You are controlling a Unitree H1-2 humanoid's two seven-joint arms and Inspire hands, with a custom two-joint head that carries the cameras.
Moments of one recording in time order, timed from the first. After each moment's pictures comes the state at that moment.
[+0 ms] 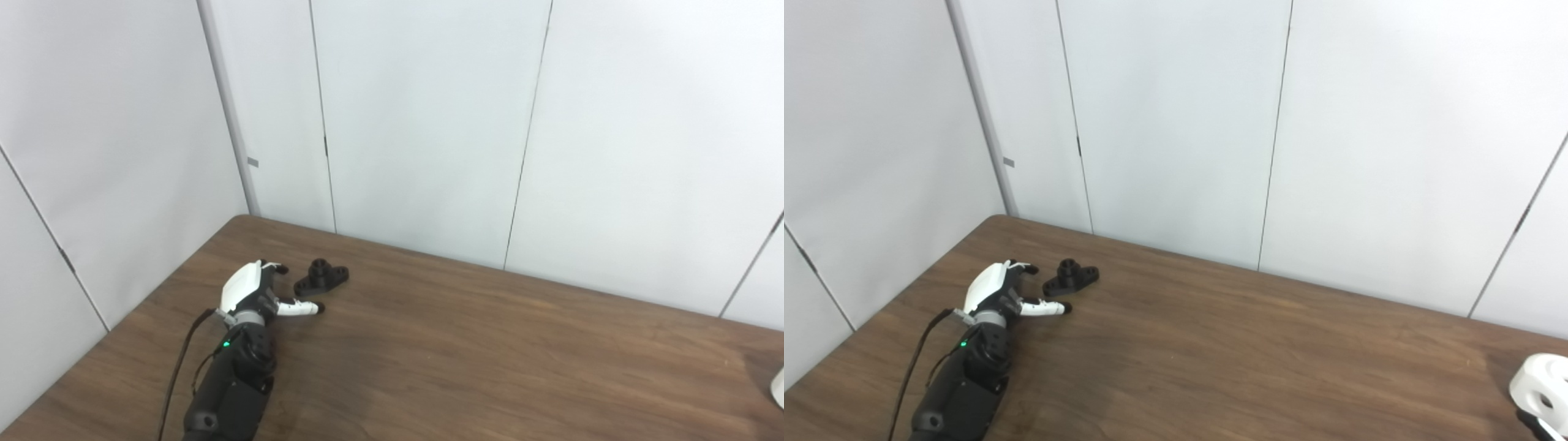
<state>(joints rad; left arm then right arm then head) -0.39 0.37 0.16 0.31 0.61 0.47 0.04 0.00 -0.40 -0.06 0.14 -0.19 -0.30 0.00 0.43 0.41</state>
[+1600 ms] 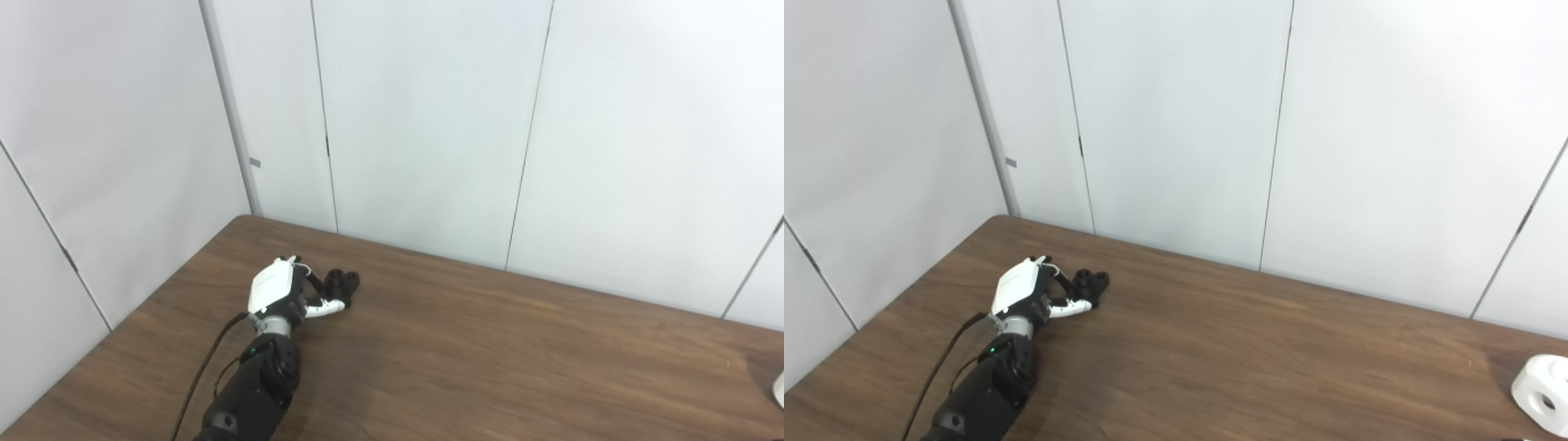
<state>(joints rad) -0.41 0.41 -0.06 0.44 0.58 0.37 0.25 0.03 -0.40 -0.06 0.10 -0.19 -0.30 -0.03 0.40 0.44</state>
